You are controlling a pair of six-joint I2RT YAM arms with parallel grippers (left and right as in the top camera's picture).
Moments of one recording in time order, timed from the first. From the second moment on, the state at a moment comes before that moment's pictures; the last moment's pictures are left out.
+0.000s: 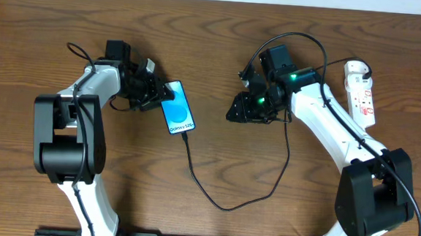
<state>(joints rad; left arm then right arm) 0.04 2.05 1.28 -0.62 0.64 -0.31 0.40 1.83 1.38 -0.86 -0.55 0.26</state>
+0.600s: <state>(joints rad) 0.04 2.00 1.29 -0.66 0.44 -0.31 0.40 1.83 1.38 -0.86 -0.55 0.25</state>
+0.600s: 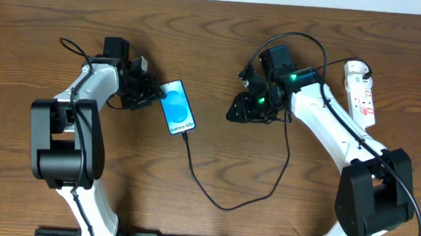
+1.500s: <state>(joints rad) 0.04 1.12 1.29 -0.95 0.36 -0.31 0.13 1.64 1.38 -0.88 -0.54 0.19</state>
